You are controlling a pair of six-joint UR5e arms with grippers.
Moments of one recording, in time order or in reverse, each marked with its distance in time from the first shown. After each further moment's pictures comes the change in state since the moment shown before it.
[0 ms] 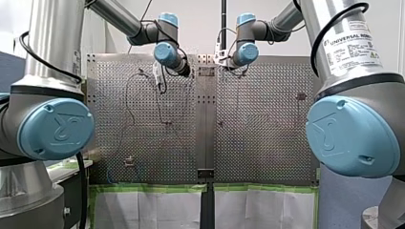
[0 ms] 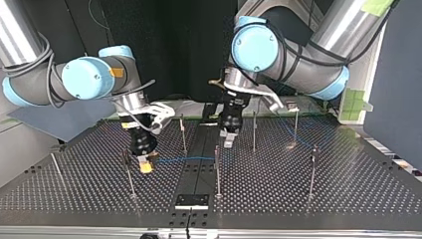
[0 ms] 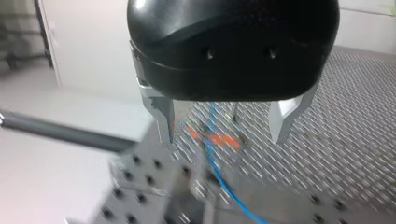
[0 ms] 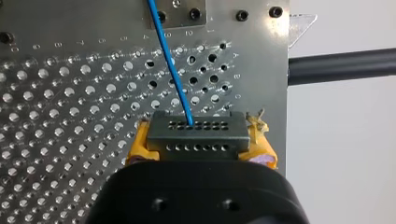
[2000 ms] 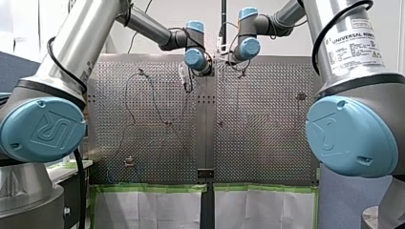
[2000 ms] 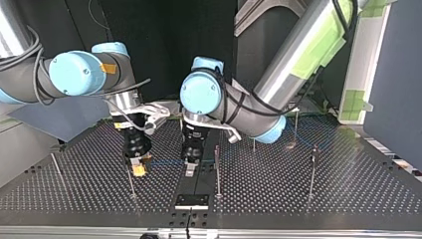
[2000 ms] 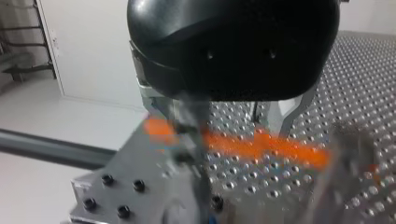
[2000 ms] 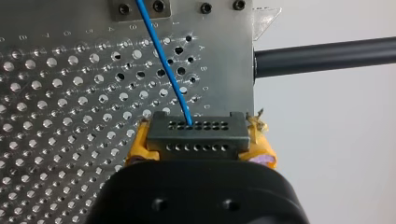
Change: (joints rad) left arm -0.098 -0.331 0.417 -0.040 -0.091 0.011; right arm -0.006 -0.034 0.000 0.002 0.003 -0.002
